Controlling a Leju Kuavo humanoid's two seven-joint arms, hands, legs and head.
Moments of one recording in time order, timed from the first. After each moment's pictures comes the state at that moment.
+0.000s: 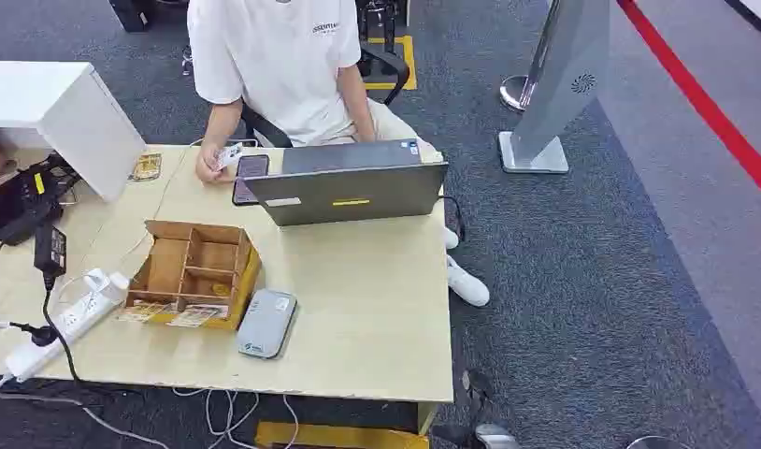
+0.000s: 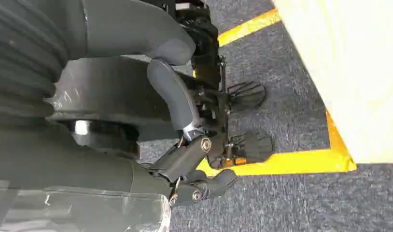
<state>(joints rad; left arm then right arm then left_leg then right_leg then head) -0.08 -0.10 1.25 -0.65 0.18 -0.11 -0.70 -0.34 0.16 0.33 -0.23 -0.44 -0.33 0.25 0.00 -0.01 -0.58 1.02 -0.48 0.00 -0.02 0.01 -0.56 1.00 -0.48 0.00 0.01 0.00</state>
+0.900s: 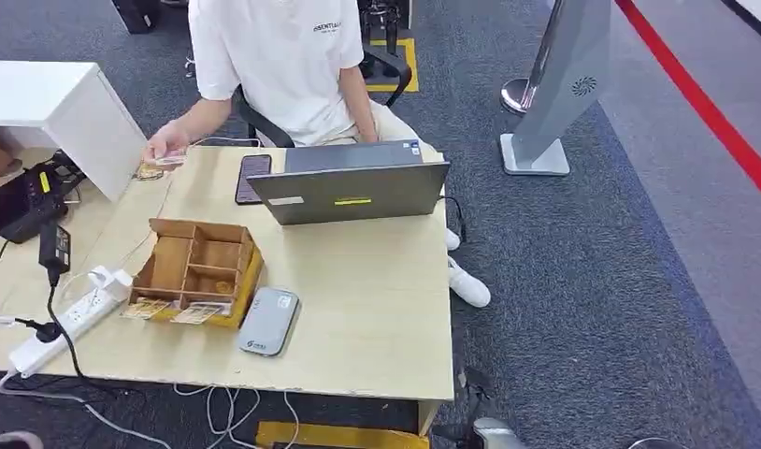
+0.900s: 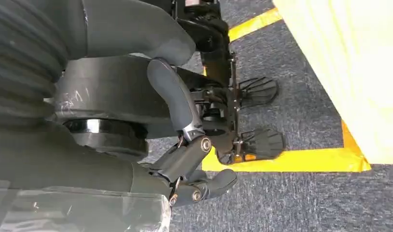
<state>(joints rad) -0.08 -0.20 0.34 -1.97 -0.33 0.66 -0.70 -0.37 0.17 0.30 -0.23 -0.37 -0.33 0.34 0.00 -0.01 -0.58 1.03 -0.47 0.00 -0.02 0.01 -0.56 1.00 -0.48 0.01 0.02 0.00</state>
